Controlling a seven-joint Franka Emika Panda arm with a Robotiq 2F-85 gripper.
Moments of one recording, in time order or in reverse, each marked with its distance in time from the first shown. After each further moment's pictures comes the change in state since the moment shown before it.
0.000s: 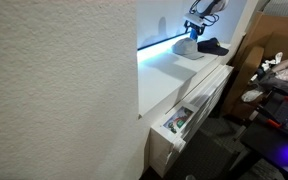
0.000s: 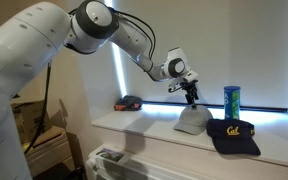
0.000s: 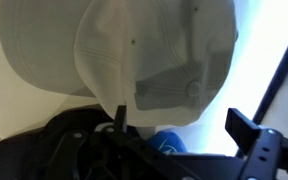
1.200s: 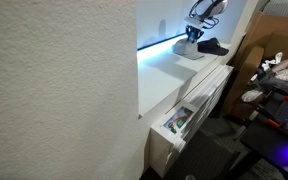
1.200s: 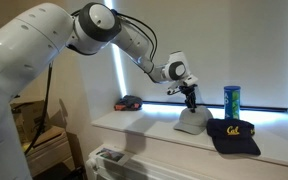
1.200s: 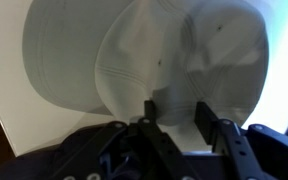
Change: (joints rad) arm -0.032 0.020 0.044 0.009 0.007 -0.062 -0.012
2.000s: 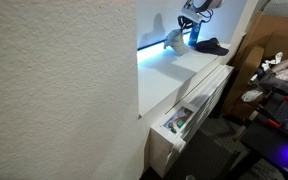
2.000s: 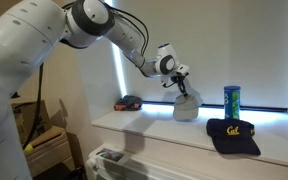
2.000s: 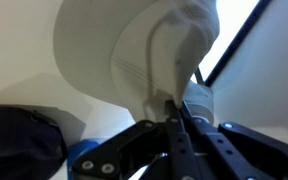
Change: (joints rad) arm 0.043 -0.089 0.061 -0.050 -0.006 0.201 -0.276
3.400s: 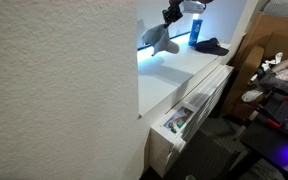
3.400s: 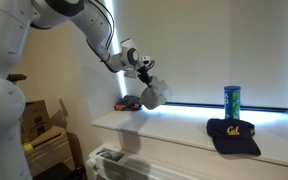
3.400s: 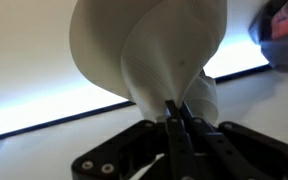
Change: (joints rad) arm 0.272 -0.285 0.052 -0.310 -0.215 0.053 -0.437
